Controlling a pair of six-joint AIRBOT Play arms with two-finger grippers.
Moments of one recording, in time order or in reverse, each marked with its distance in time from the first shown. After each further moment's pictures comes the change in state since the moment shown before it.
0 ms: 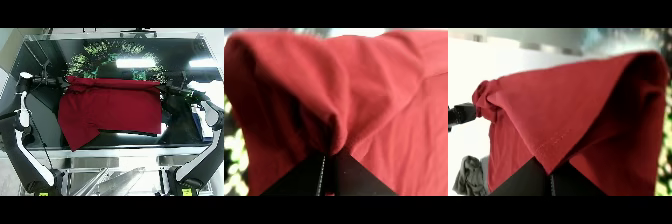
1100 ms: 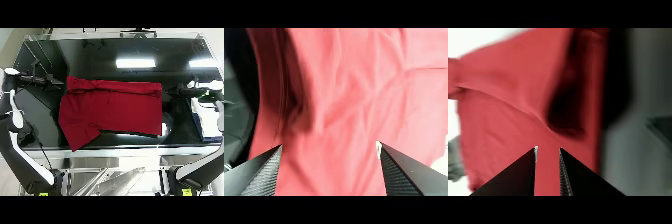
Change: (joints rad) left arm 0.090 0.043 0.095 0.045 -0.232 -0.226; right arm -0.130 0.141 0.014 -0.366 0.069 0.255
